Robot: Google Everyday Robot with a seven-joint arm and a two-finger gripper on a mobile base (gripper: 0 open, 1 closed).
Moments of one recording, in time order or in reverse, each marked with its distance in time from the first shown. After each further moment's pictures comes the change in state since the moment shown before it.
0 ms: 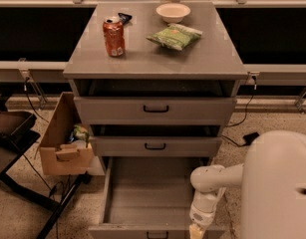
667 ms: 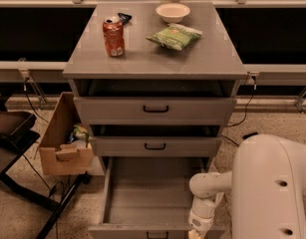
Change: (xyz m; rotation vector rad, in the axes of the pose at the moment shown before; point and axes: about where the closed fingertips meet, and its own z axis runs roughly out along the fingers) arm -0.002 -0.008 0.045 -0.062 0.030 0.024
